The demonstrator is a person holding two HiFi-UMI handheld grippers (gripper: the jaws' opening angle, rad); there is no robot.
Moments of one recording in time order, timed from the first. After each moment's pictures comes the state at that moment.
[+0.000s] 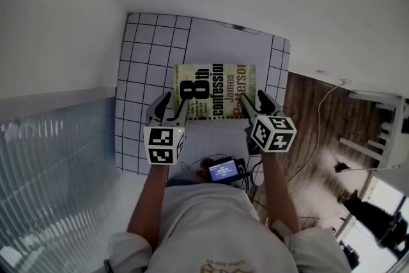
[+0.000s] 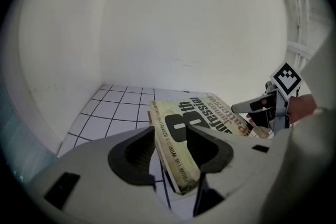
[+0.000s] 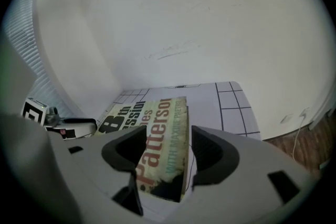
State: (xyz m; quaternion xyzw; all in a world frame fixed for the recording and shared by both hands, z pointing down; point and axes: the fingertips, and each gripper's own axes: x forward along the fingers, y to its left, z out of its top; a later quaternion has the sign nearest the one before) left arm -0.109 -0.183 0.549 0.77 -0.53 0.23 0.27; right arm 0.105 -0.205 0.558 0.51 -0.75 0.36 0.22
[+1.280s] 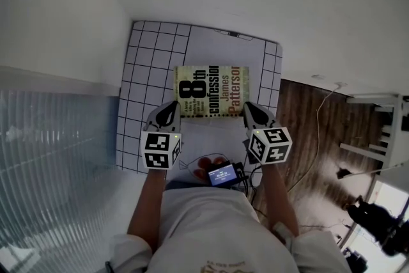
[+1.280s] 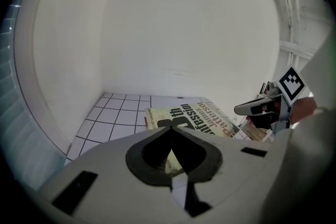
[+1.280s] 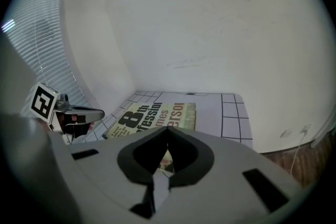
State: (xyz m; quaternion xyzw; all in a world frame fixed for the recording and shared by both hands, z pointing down) left arm -0.106 -0.155 0.513 0.79 -0.52 0.22 0.25; right arm 0.100 -0.163 0.519 0.49 -0.79 0.29 0.22
